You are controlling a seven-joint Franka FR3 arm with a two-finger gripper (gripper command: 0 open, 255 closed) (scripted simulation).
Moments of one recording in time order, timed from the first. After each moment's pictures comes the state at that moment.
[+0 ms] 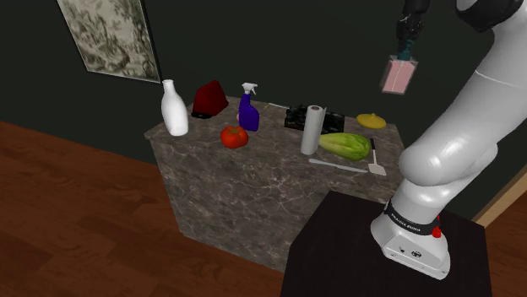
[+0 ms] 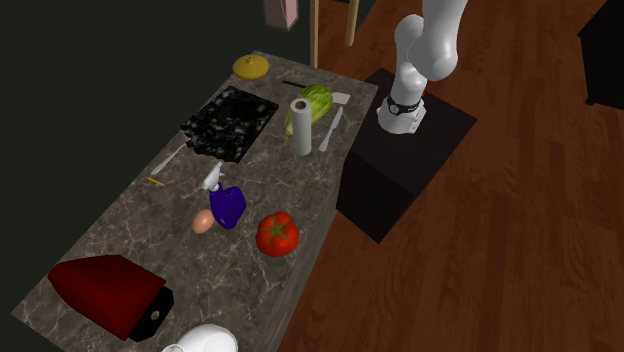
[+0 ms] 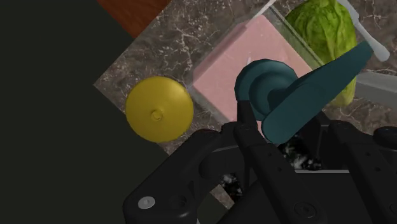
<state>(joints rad) -0.50 -0.07 -0.53 -1.52 -0.06 1.31 -0.66</state>
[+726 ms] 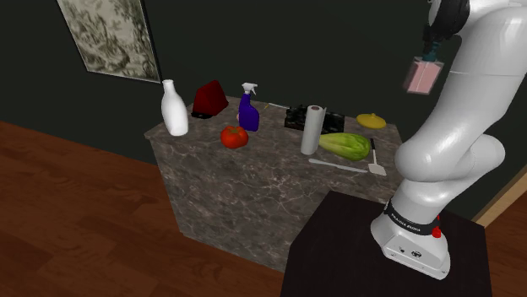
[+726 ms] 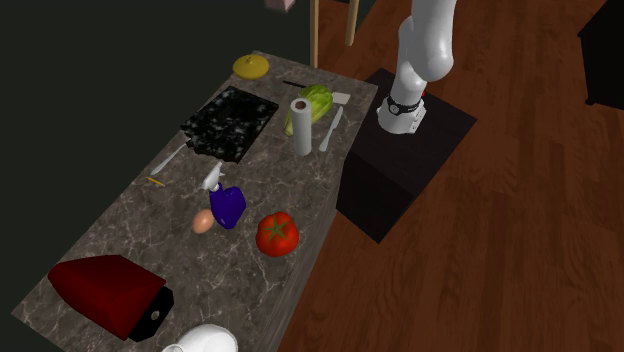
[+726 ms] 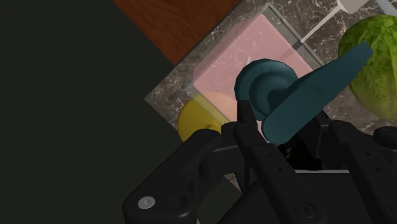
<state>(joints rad) -0.67 0.17 -0.68 -1.30 0.03 1.29 -0.96</state>
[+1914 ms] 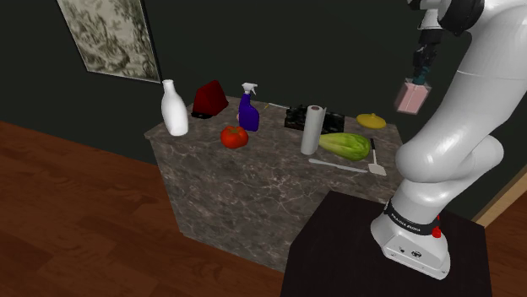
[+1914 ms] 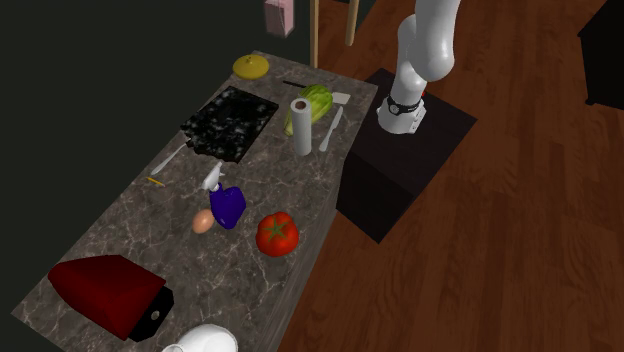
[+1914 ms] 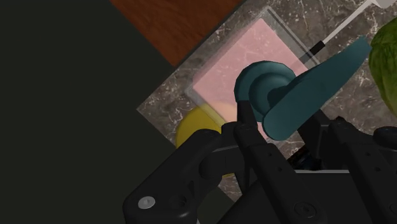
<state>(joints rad) -0.64 0.09 -0.66 -1.63 -0.01 1.55 -0.92</state>
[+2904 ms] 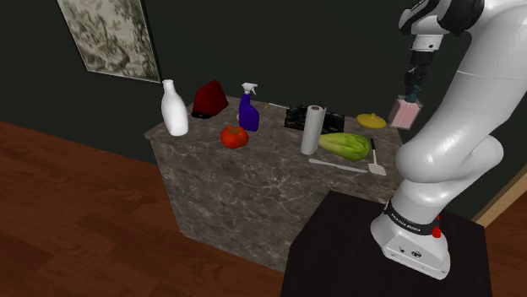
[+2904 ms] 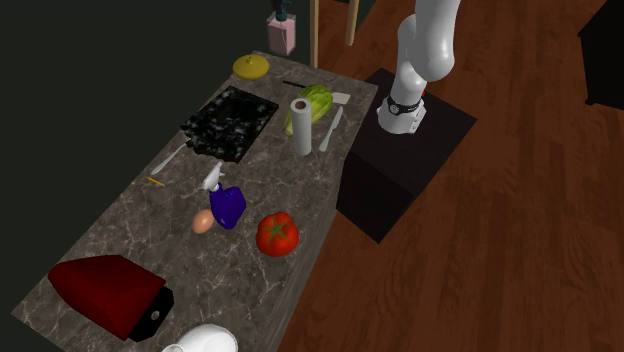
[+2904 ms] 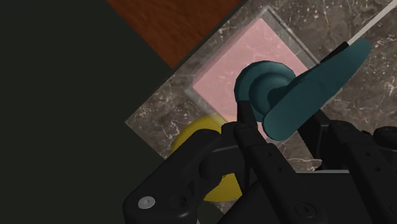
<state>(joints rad) -0.63 0.09 -0.66 -1.83 -0.01 1.75 -0.91</state>
